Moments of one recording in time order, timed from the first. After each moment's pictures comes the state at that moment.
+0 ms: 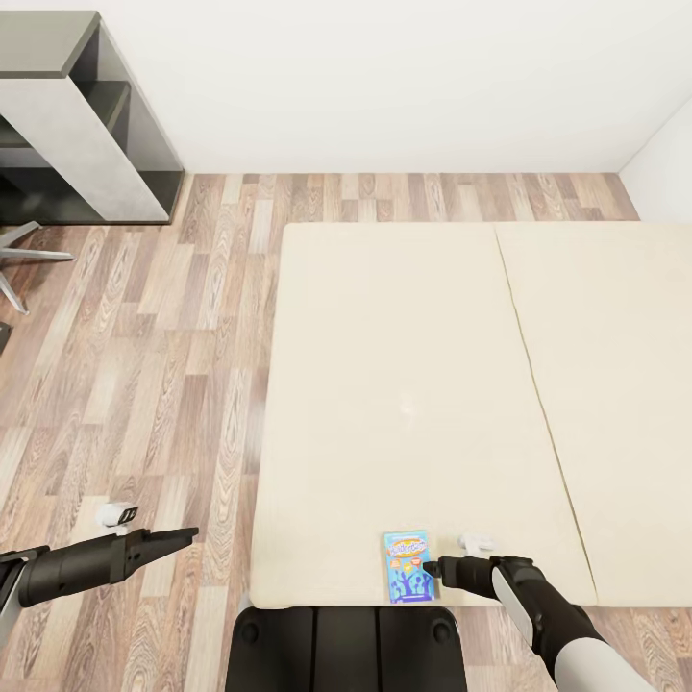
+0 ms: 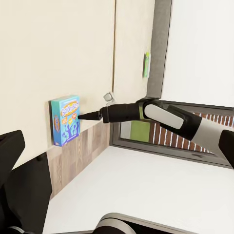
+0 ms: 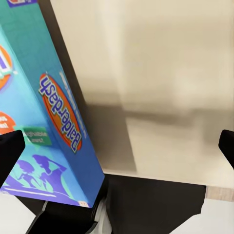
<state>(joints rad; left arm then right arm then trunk) -0.27 0.35 0.32 -1.32 0.15 0.86 -1.57 -0.56 -0.09 0.05 -0.58 -0.18 0.49 0.29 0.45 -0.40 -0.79</state>
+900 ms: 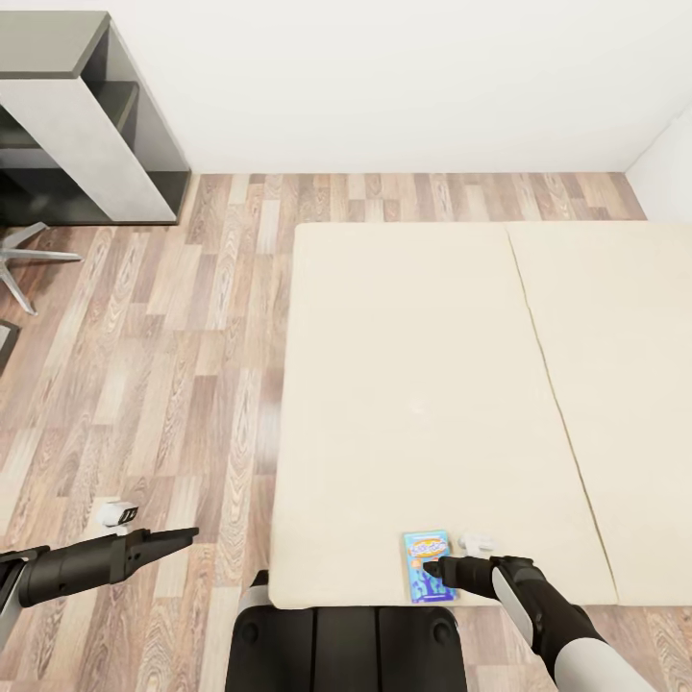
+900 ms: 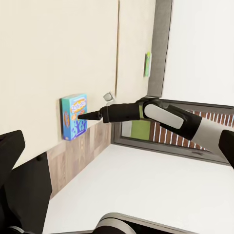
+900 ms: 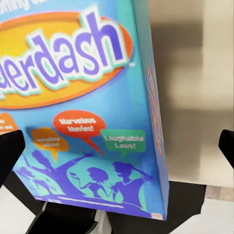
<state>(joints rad) -0.27 0.35 0.32 -1.32 0.15 0.86 -1.57 -0.56 -0.09 0.05 -0.58 -0.18 0.49 0.29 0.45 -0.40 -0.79</state>
